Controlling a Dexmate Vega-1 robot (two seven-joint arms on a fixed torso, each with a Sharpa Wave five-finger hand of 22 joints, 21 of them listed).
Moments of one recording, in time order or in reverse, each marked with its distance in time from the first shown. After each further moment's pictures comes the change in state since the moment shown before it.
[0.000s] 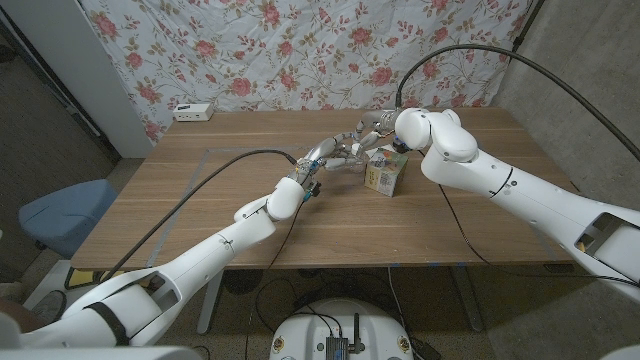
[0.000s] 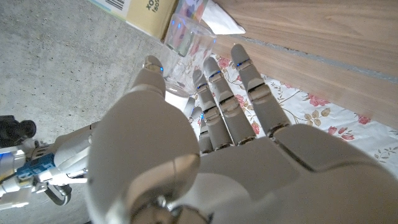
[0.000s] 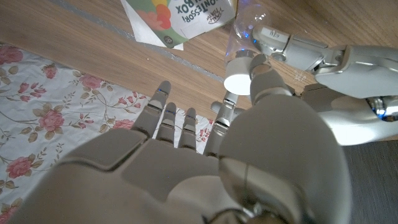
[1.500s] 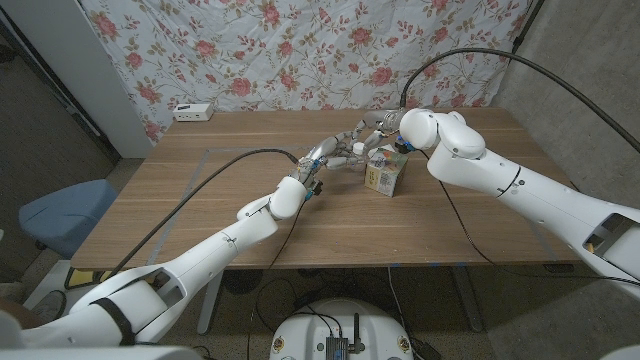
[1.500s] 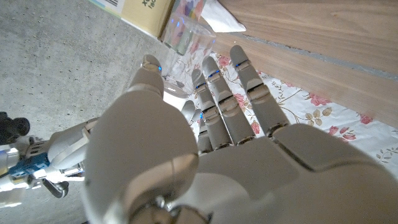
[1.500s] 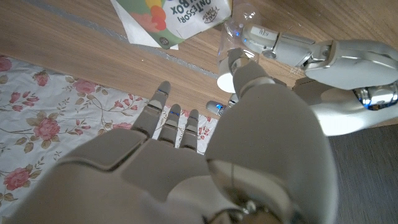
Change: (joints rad) left arm -0.019 -0.019 0.010 0.037 0.003 -0.012 0.015; left_hand -0.013 -0.005 0.007 -0.001 -0.001 0.005 -0.013 0.000 0.000 0.000 0.000 0.004 0.000 0.009 -0.006 0.001 0.000 -0.005 -0.005 -0.004 0.000; right arm -0.004 -0.029 0.018 -0.002 0.111 0.021 -0.065; right_hand 0.147 -0.021 0.051 0.018 0.009 -0.010 -0.058 -0.036 -0.049 -0.011 -0.045 -0.013 0.000 -0.010 -0.047 -0.004 0.003 -0.008 -0.010 -0.005 0.000
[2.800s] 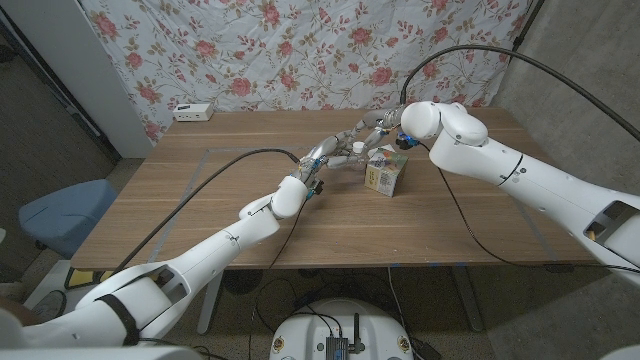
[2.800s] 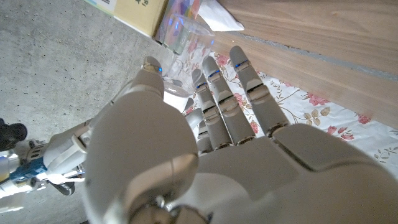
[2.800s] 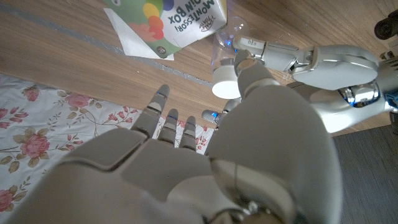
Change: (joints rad) left arm -0.016 -0.018 0.009 0.037 0.002 -0.011 0.017; left_hand -0.002 0.002 0.006 0.000 0.001 -0.026 -0.033 -0.004 0.000 0.000 0.000 -0.004 -0.001 0.000 0.000 0.000 0.000 -0.005 -0.005 0.001 0.000; right arm 0.064 -0.006 -0.016 0.033 0.086 0.002 0.065; right_hand -0.057 -0.037 -0.009 0.025 -0.006 -0.216 0.001 -0.140 -0.019 -0.097 0.042 -0.007 0.000 -0.060 0.053 -0.008 0.004 -0.046 0.011 0.000 0.000
